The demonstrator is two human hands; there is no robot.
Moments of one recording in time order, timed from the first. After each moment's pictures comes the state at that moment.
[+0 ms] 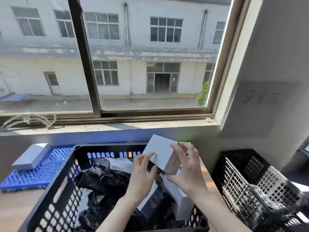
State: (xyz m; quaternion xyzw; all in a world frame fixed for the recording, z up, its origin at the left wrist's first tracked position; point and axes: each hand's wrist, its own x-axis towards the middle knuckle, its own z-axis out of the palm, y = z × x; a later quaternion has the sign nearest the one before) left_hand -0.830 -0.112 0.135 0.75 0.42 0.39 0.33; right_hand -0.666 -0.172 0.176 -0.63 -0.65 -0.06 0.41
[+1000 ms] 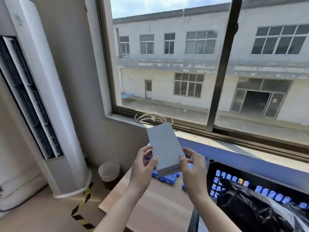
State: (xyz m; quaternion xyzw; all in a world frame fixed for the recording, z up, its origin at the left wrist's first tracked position) left_hand -1.256 -0.092 0.197 0.47 0.54 0.62 0.32; right_hand -1.103 -0.066 0.203 -0.47 -0.60 0.33 0.55
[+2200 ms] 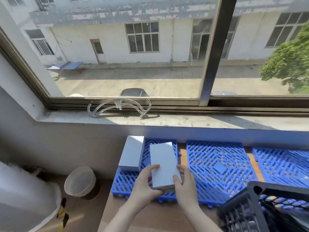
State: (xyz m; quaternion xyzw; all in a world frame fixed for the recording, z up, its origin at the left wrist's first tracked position) left_hand -1.339 0.201 0.020 0.59 0.56 0.30 0.50; right_hand -1.184 0.186 0.014 -0.69 -0.46 0.37 0.42
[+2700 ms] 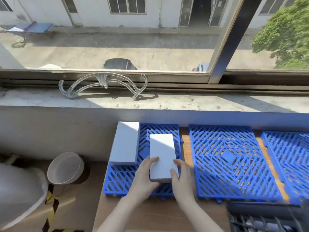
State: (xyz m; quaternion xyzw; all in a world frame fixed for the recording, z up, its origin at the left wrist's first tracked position) left_hand -1.356 0.270 -0.065 0.65 0.56 0.21 0.47; right_hand -1.210 0.237 -0.063 -0.75 -0.41 0.38 0.36
